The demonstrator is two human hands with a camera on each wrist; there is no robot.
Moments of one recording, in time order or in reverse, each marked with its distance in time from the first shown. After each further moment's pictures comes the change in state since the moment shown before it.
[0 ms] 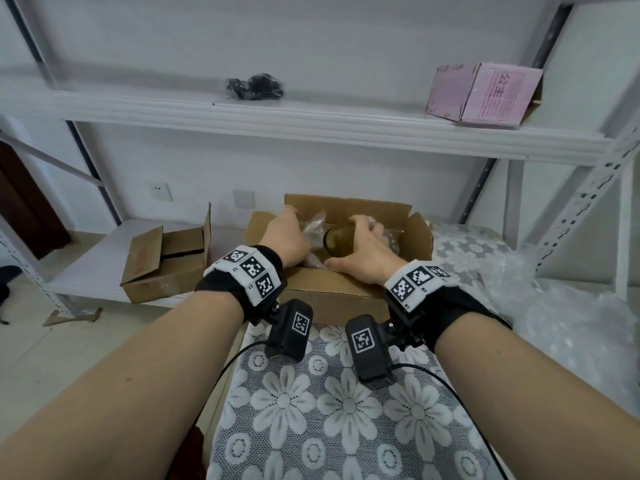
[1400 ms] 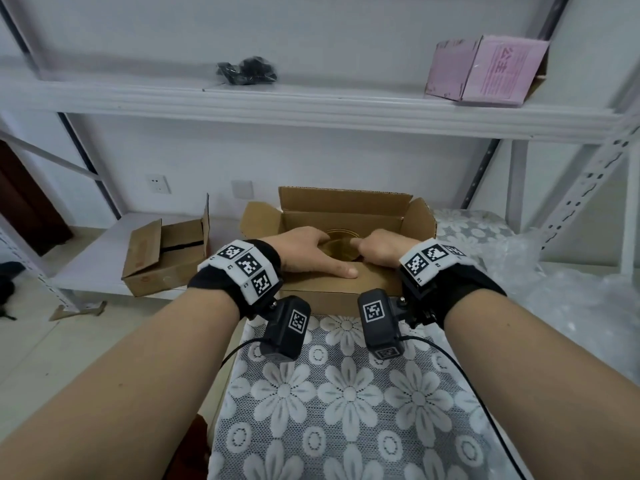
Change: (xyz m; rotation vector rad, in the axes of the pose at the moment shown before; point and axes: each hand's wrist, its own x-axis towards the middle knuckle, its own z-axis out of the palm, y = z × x) left_hand -0.013 0.007 0.004 0.234 -0.506 0.166; right_hand 0.004 0.010 -0.017 -0.142 -0.298 0.191
